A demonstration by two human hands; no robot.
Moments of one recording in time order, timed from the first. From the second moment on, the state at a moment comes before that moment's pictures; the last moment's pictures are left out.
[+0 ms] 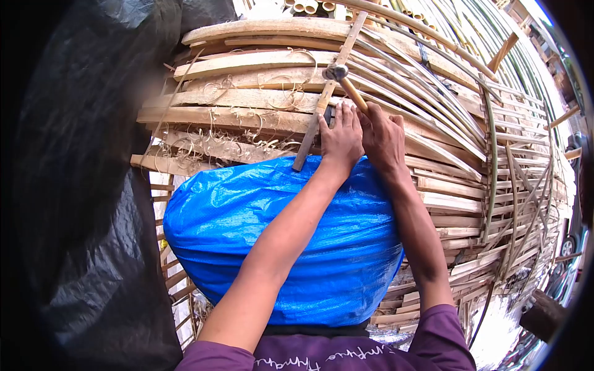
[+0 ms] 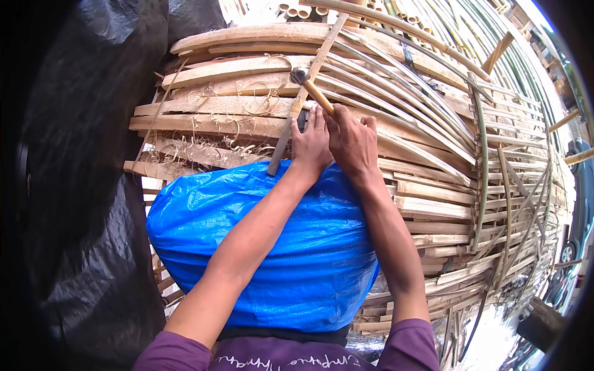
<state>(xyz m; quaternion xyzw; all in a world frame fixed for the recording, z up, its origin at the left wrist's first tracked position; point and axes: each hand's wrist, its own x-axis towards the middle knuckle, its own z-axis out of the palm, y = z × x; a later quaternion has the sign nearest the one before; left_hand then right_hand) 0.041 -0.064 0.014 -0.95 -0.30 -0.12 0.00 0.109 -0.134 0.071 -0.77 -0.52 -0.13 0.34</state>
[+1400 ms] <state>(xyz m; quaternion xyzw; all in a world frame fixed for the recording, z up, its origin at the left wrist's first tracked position) 0.043 -0.064 0.014 -0.94 -0.30 -0.13 0.01 0.112 -0.137 0.066 -0.78 -0.50 -0.10 0.38</state>
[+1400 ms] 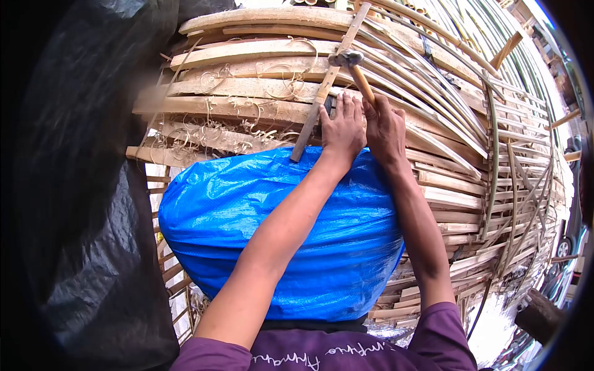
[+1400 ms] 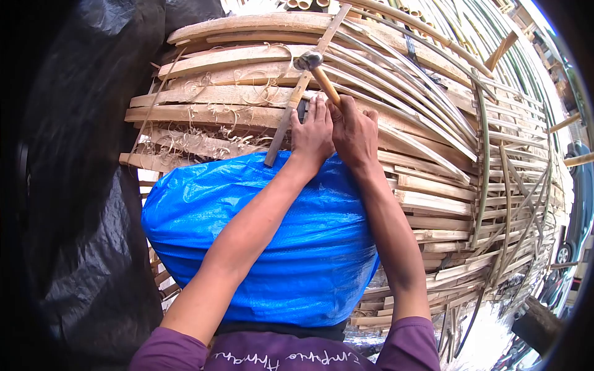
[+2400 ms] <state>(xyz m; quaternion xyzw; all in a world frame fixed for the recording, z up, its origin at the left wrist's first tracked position) -0.014 -0.026 -0.001 -0.88 -0.35 -0.30 -0.07 0.124 -0.141 0.042 -0.82 -0.49 -0.03 0.30</state>
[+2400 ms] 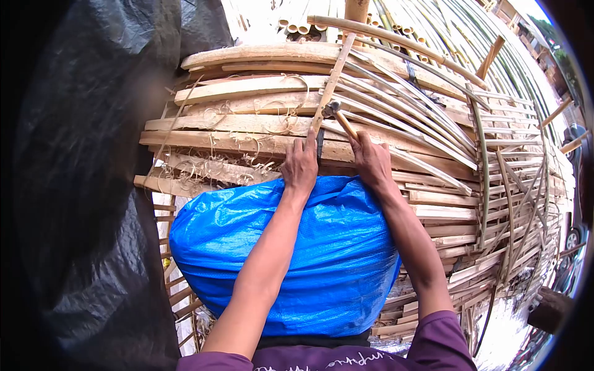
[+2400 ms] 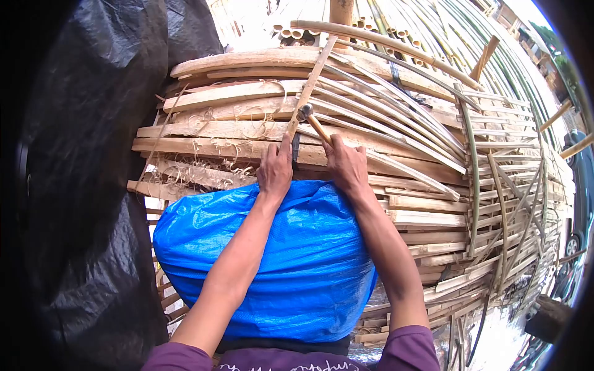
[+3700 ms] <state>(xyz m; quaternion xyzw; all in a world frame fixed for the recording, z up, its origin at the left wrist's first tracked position) -0.013 -0.024 0.014 -0.87 -0.36 -0.29 -0.14 0.114 -0.138 0.052 -0.85 -0.42 -0.01 0.31</state>
